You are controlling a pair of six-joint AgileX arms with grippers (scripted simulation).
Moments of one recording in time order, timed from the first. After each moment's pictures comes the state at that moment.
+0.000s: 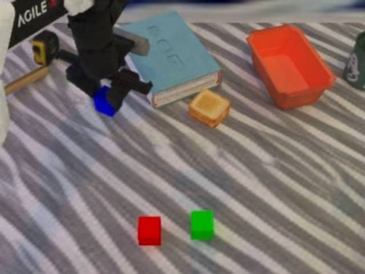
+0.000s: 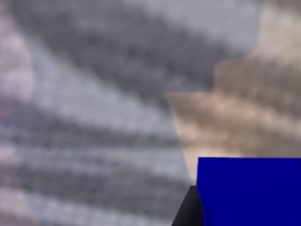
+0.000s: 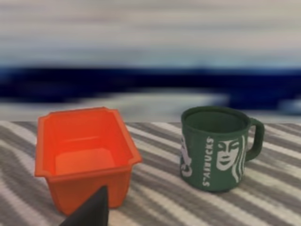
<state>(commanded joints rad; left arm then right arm) -0.34 2.33 2.04 -1.26 0.01 0.20 0.01 0.00 0.00 0.00 0.00 0.00</state>
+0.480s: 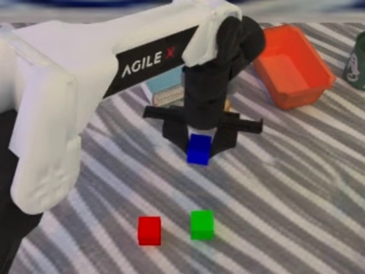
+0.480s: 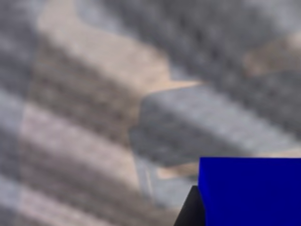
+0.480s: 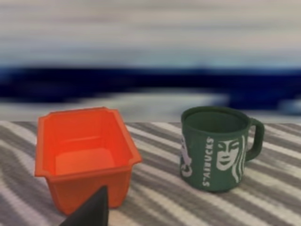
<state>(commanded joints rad) -0.75 2.32 2.01 -1.30 0.00 -0.54 0.01 0.00 0.00 0.00 0.00 0.00</state>
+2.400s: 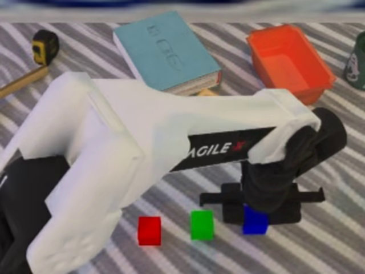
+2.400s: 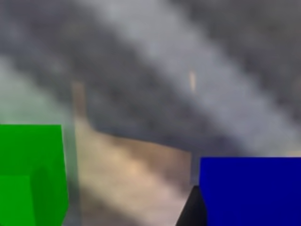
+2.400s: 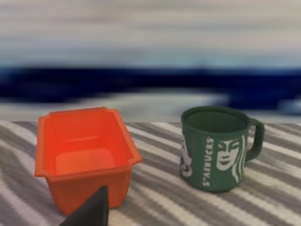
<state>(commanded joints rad) -1.03 2.30 1.78 -1.04 -0.03 -1.02 0.01 0.00 0.00 0.00 0.00 0.00</state>
